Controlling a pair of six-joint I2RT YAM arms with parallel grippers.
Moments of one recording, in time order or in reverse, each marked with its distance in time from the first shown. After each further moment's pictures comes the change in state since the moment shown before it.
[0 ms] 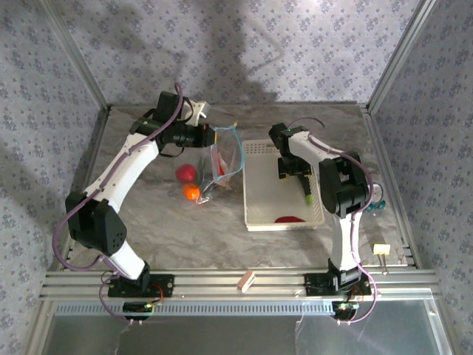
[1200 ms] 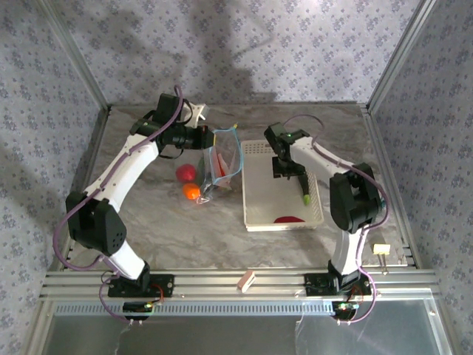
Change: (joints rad) left arm 0.006 -0.002 -0.025 0.000 -0.001 0.000; right arm 0.074 -0.224 -0.142 0.079 -0.026 0.045
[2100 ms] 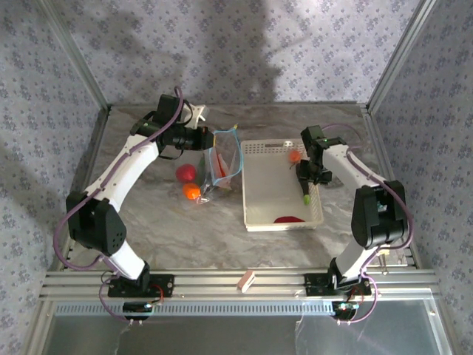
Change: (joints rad) left arm 0.002 0.000 -0.009 0.001 0.000 0.000; right arm -0.232 -0.172 -0.190 0.026 -0.148 -0.025
